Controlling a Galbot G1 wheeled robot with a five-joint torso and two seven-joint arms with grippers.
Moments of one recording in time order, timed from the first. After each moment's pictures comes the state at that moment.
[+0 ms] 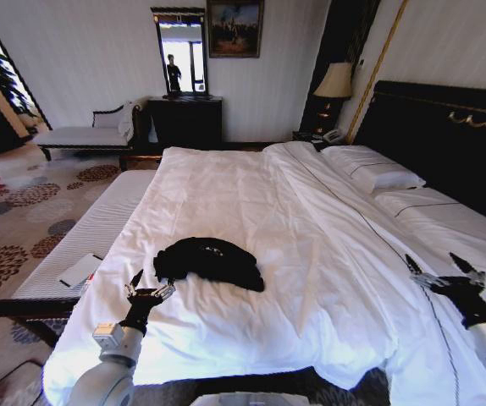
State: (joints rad) left arm 1.78 -1.11 -0.54 -2.33 -0.43 0.06 -0.26; right arm -1.84 1.07 1.27 2.00 0.65 0.13 -0.26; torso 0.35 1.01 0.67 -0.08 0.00
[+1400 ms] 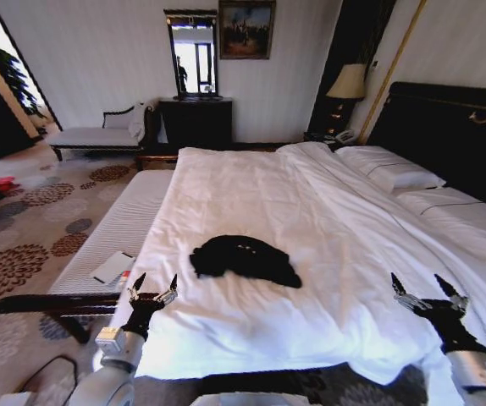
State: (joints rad) left arm 1.80 -1.10 -0.53 -2.32 -0.40 0.06 -0.25; right arm -1.87 1.26 1.23 2.06 0.56 0.18 -0.26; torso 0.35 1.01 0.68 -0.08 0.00
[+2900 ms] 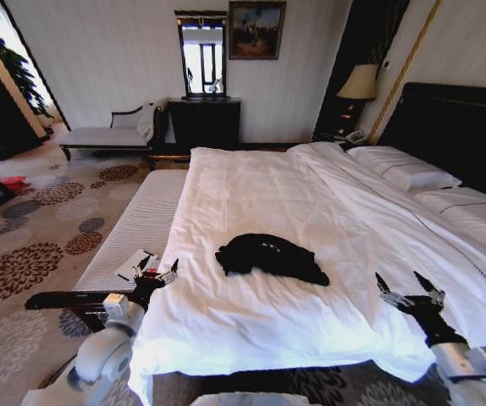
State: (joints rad) left arm 1.51 -0.87 -0.47 -2.17 -0.67 0.13 -0.23; right arm -1.86 1.20 1.16 2.02 0.55 0.20 -0.28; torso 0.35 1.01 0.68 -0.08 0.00
